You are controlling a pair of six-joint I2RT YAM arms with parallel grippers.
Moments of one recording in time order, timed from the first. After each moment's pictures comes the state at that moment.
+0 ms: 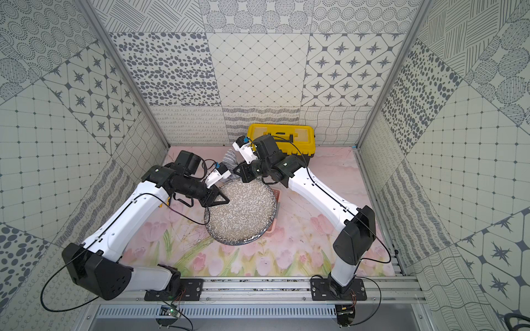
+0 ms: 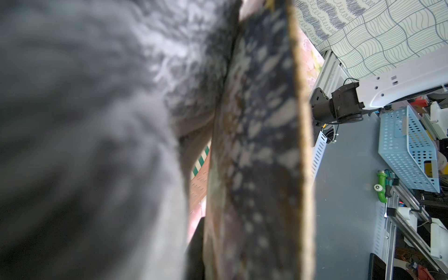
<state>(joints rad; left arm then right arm) -0.30 1.39 1.41 -1.15 0.65 0.33 0.73 1.70 1.72 -0.60 -0.38 0.15</state>
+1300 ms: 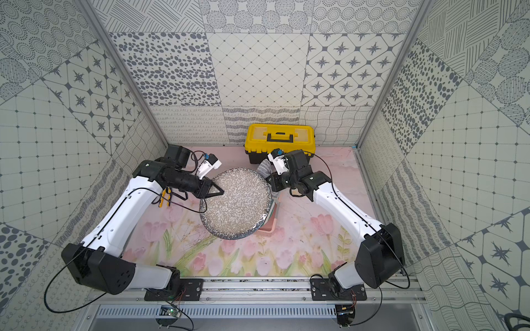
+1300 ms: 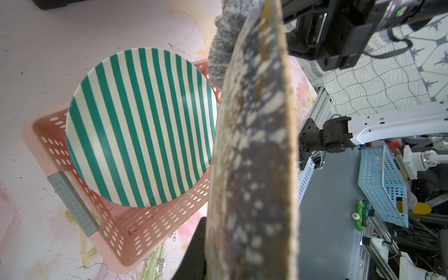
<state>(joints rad) -0.16 1.42 1.48 -1.17 0.74 0.25 0.52 1.45 1.25 -0.48 -0.35 0.16</state>
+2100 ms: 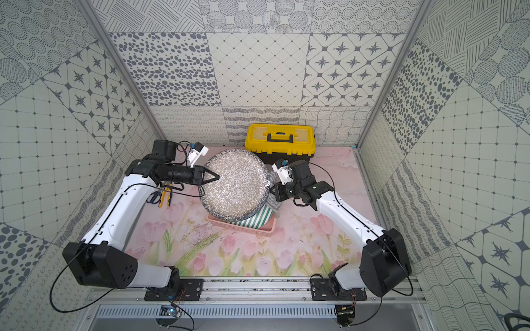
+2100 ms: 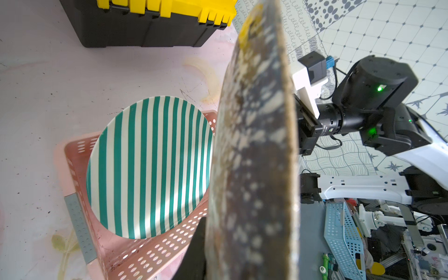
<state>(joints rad) -0.04 1.44 1.47 -0.97 0.90 0.02 0.51 1.39 1.08 -0.42 -0.41 0.20</state>
